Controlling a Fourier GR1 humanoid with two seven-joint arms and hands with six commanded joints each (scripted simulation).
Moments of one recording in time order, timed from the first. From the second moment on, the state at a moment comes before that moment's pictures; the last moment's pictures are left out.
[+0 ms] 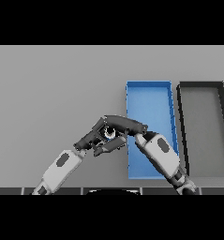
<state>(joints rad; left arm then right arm) -0.30 0.18 -0.57 -1.58 0.17 -0.23 -0.08 -0.58 -0.11 0.40 -1.73 -0.36 0.53 0.40</state>
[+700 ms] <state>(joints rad) -0.37 0.23 -0.60 -1.53 0.13 -0.30 -0.11 -0.53 -0.06 0.38 -1.78 -0.29 0.58 0.38</state>
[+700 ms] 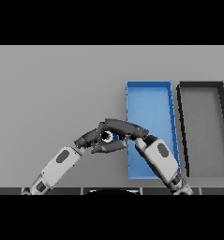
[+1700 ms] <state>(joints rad) -0.33 0.23 -0.58 -1.54 0.09 -0.24 0.05 -0.60 -0.02 0.28 -1.80 -0.61 0.46 0.51</state>
